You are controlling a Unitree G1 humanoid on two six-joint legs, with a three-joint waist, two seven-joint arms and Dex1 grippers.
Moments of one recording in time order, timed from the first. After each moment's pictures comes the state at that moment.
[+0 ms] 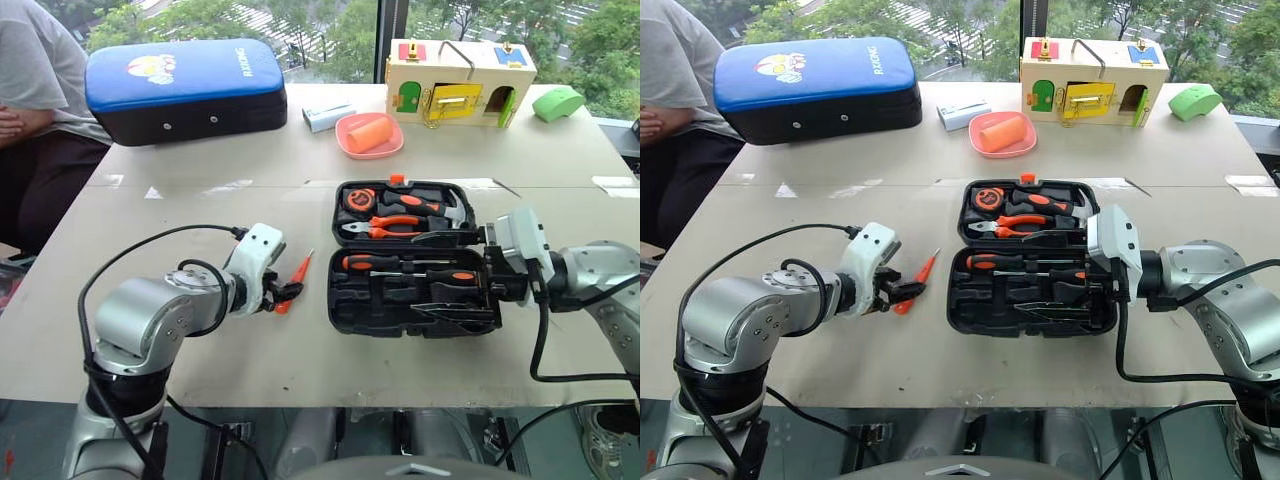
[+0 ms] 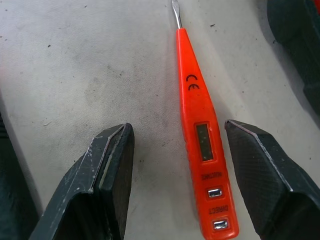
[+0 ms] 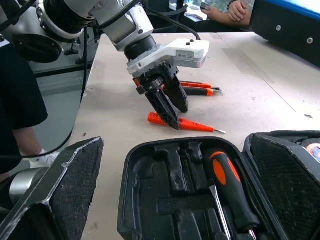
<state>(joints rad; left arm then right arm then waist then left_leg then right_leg) -0.37 0.65 0.03 -0.55 -0.61 1.56 -0.27 -0.30 -0.78 -0.01 -0.51 0.67 0.52 1.09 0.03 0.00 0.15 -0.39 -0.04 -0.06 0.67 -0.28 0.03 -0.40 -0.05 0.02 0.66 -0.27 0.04</state>
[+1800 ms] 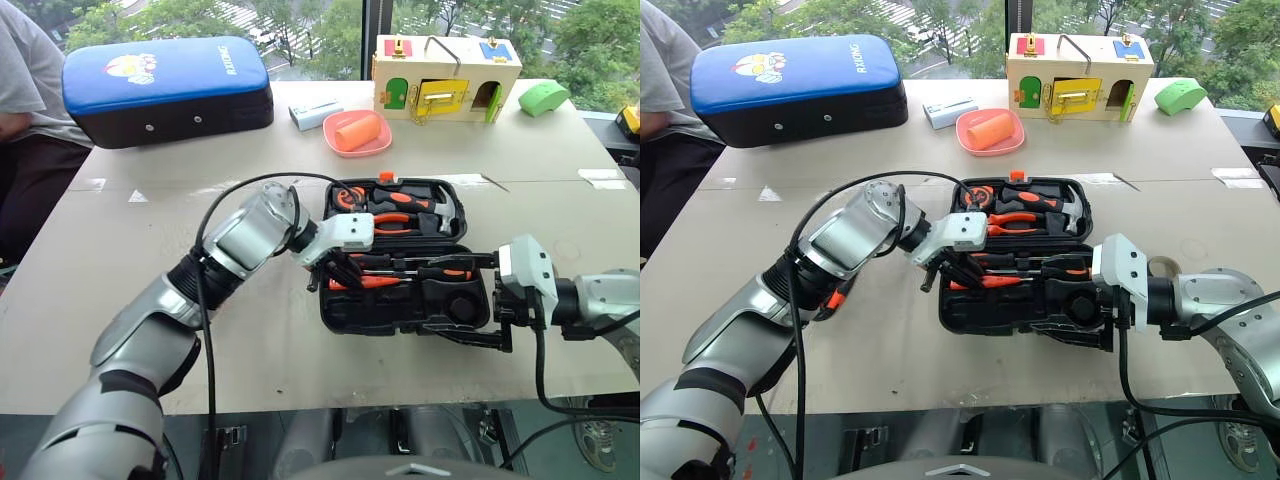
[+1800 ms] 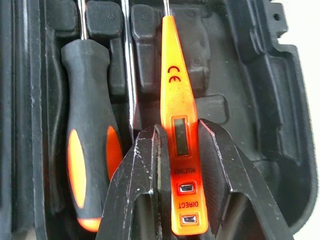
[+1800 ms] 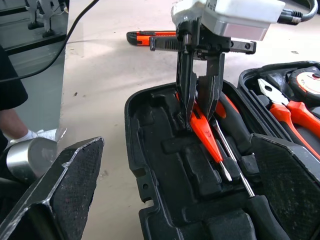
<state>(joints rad) -0.94 0.63 -0.64 0.08 -0.09 0.67 -1.40 -0.11 -0.87 -0.06 -0.62 0.65 0.54 1.00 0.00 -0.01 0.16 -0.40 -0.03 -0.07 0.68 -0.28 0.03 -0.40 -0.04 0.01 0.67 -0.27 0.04</state>
